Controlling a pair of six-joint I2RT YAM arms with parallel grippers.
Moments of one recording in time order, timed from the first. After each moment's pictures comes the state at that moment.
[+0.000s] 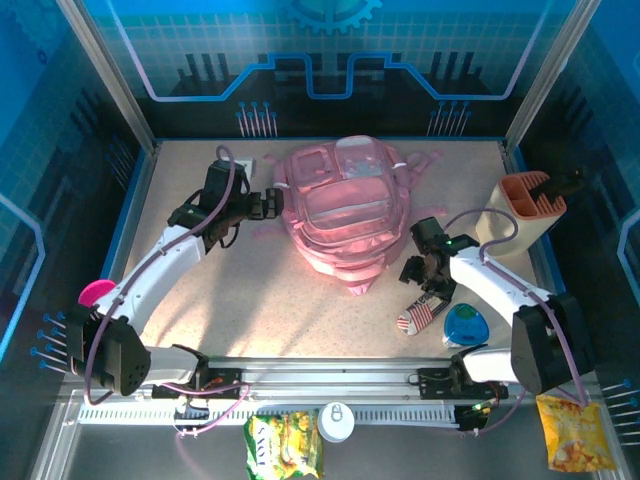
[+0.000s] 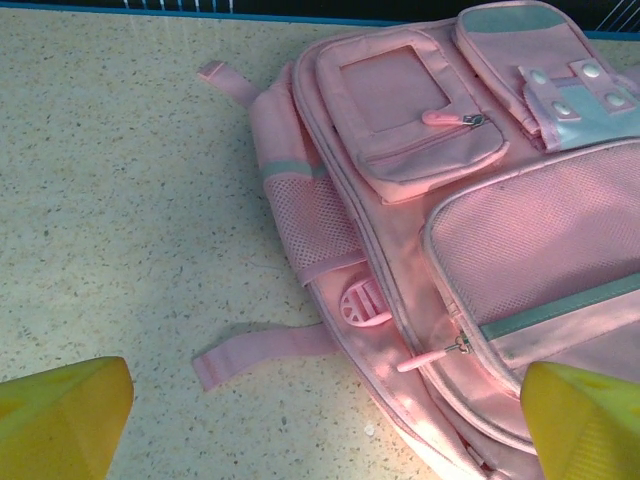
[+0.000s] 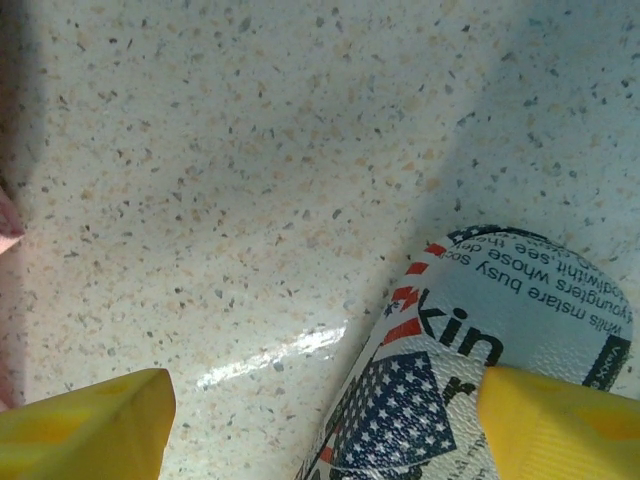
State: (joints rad) left arm -0.30 1.33 1.13 -0.47 -0.06 -0.29; right arm 0.33 1.33 0.78 -0.85 0.08 0.83
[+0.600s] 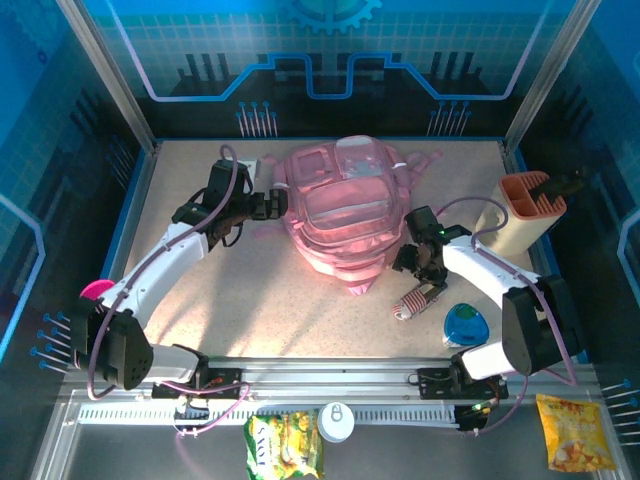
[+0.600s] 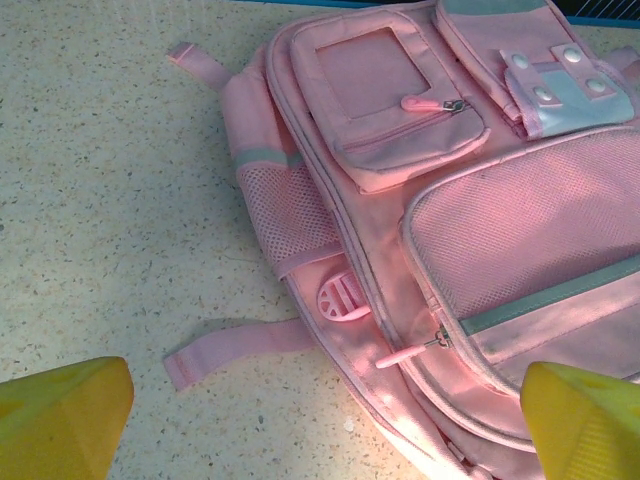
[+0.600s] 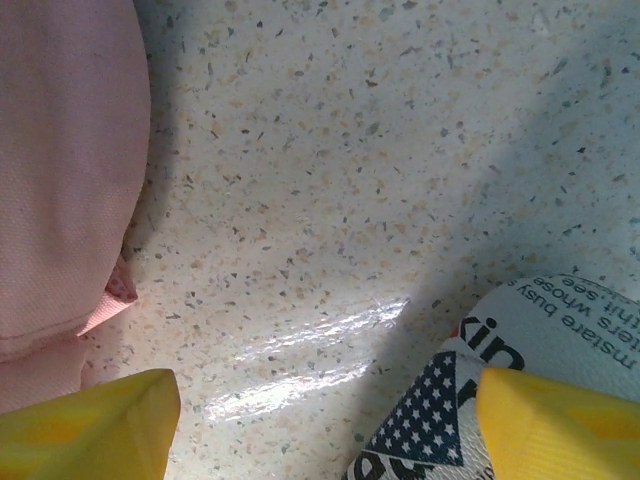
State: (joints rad) left arm -0.30 1.36 1.13 -0.46 -0.01 -0.30; right arm 0.33 1.43 0.86 -0.77 0.08 0.76
